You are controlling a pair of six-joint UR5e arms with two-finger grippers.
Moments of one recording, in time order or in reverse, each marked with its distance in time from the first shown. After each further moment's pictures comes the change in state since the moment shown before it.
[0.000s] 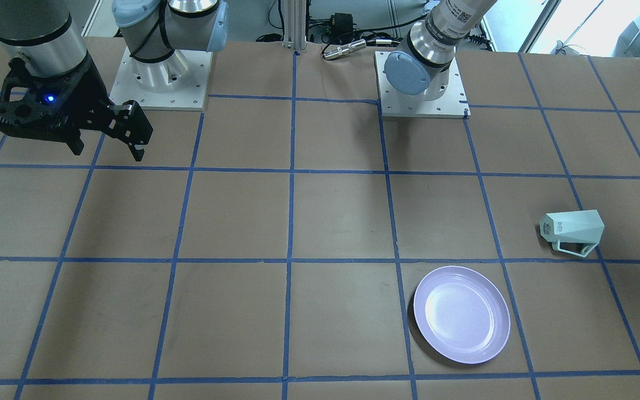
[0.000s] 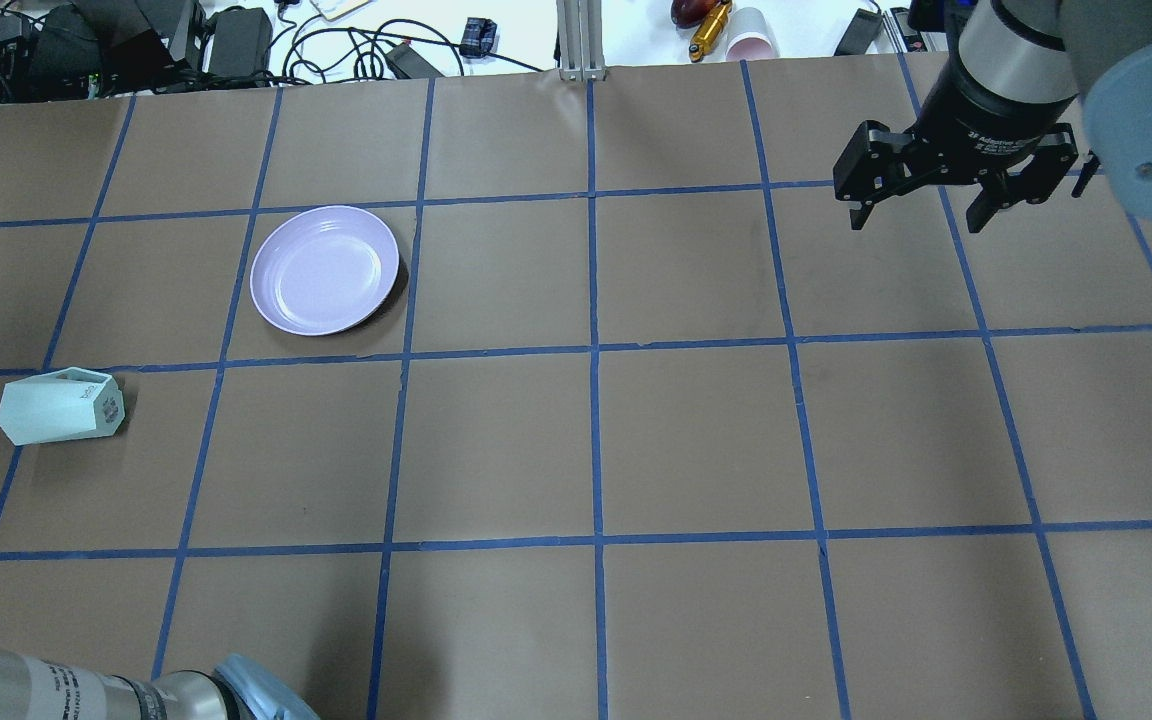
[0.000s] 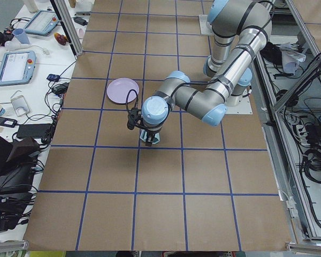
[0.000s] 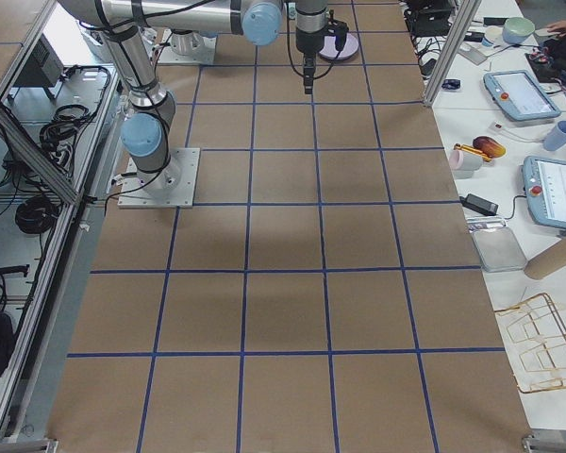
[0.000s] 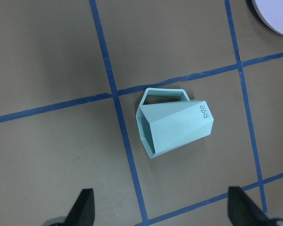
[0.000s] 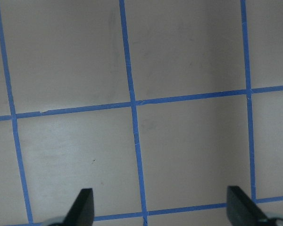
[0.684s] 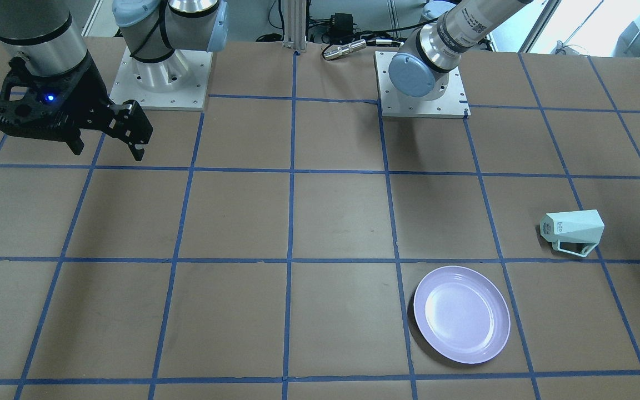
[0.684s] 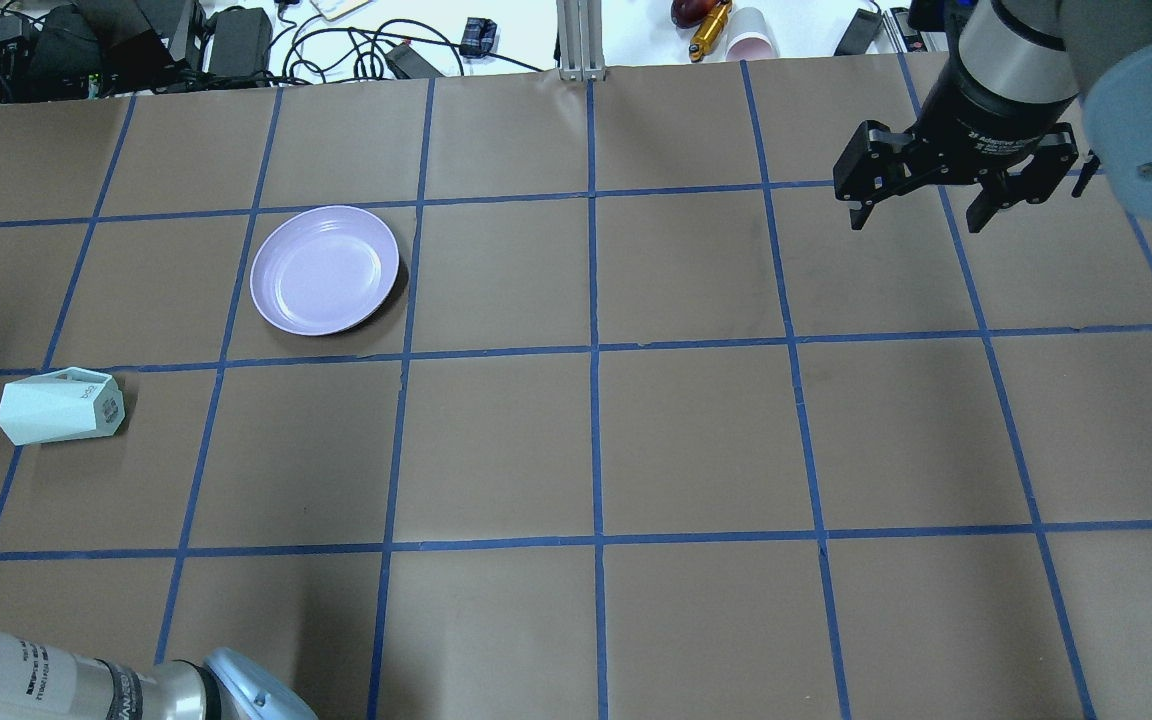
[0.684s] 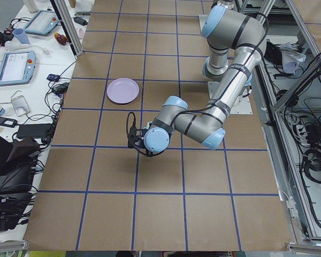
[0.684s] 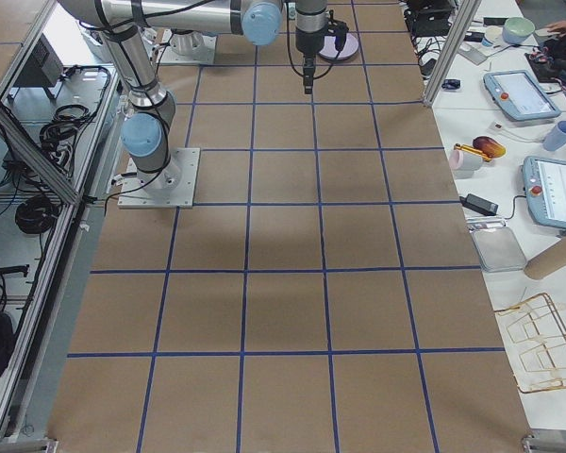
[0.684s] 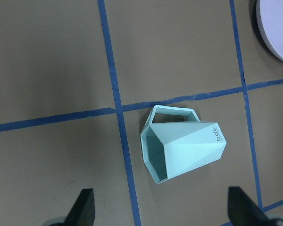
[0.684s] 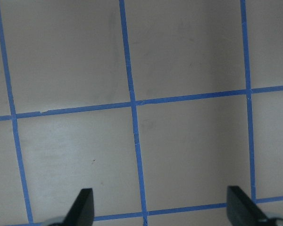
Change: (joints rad) left arm 0.065 -0.138 0.047 -0.066 -0.143 -0.020; right arm 0.000 -0.001 0.000 0.000 0.000 0.000
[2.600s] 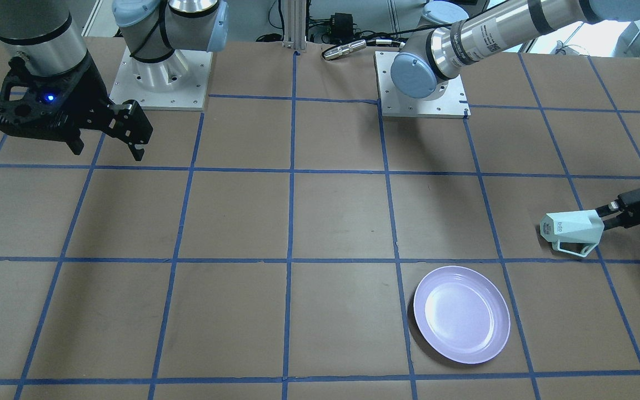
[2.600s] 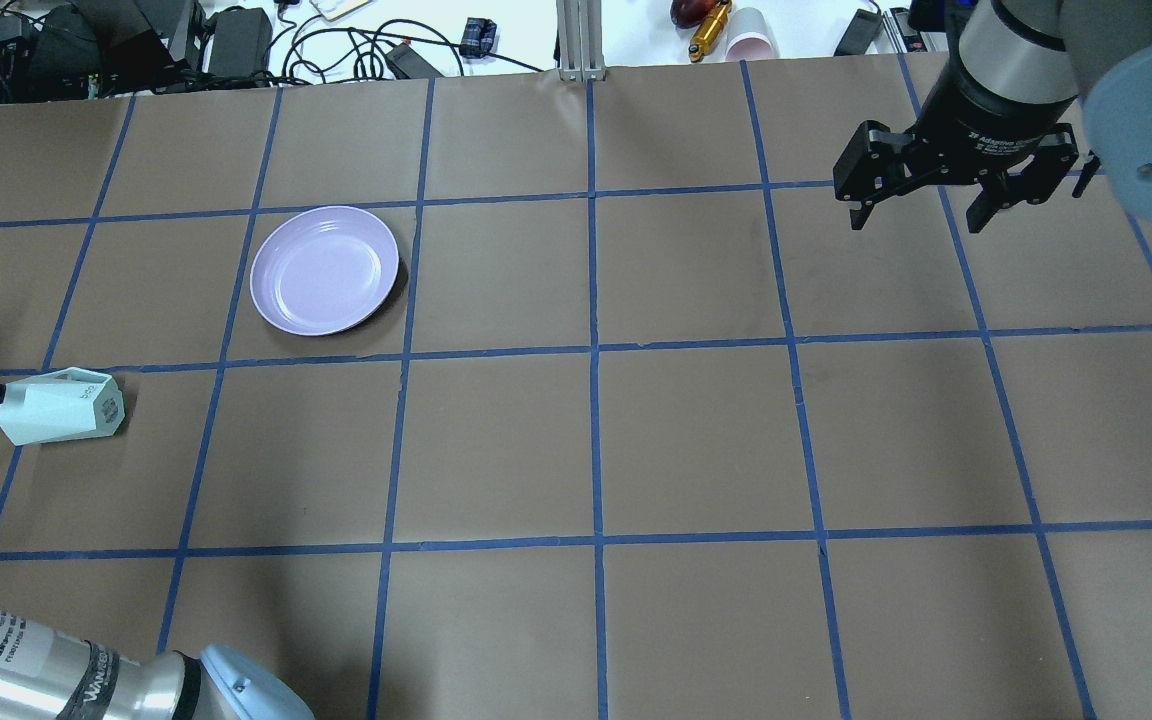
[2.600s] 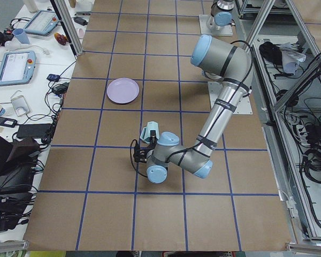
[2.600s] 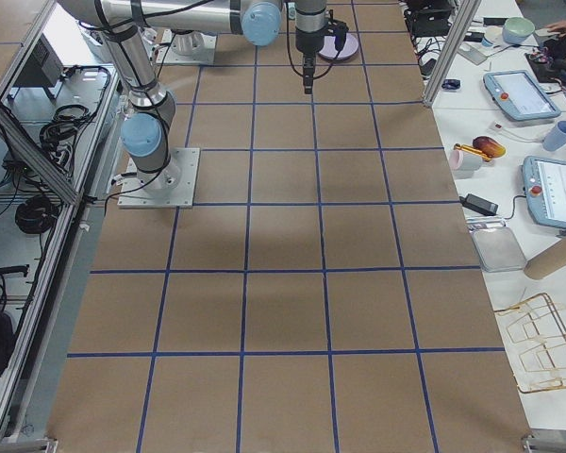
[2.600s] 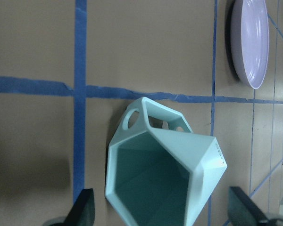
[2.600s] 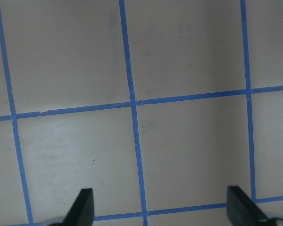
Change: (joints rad) left arm 0.020 -0.235 0.004 -0.224 -0.128 0.060; right arm 0.000 0.000 0.000 0.000 0.000 0.000
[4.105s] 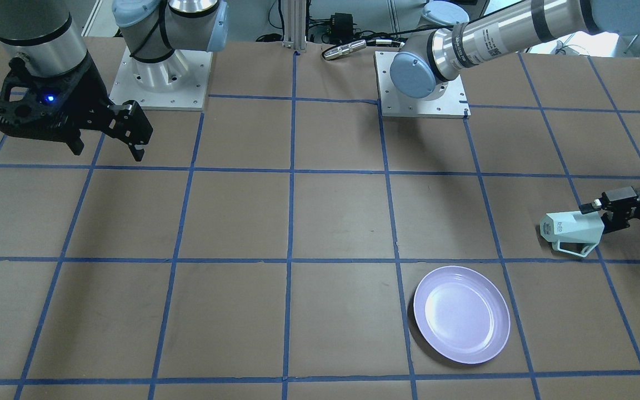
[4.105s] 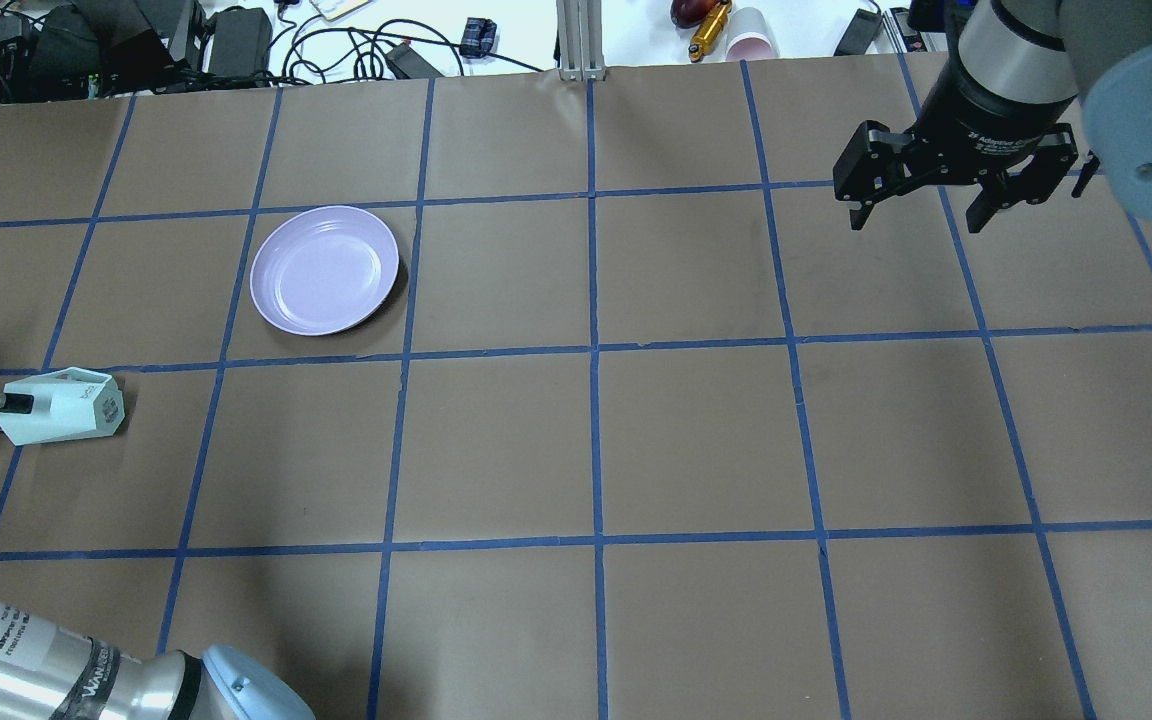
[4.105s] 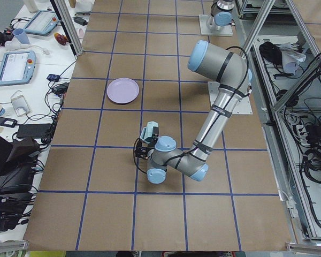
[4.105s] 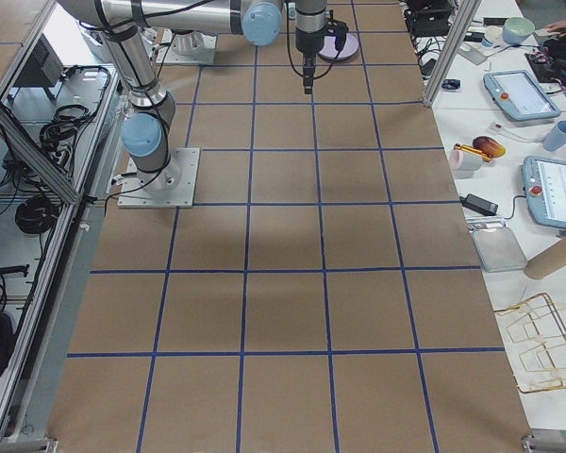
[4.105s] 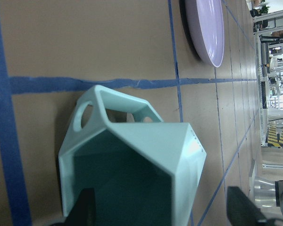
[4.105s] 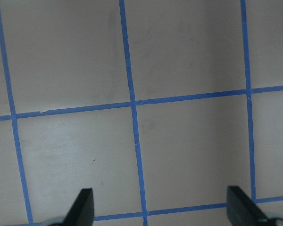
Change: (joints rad) left arm -0.012 -0.056 0.001 -0.118 -0.041 0.175; right arm 0.000 0.001 0.000 0.000 0.000 0.000
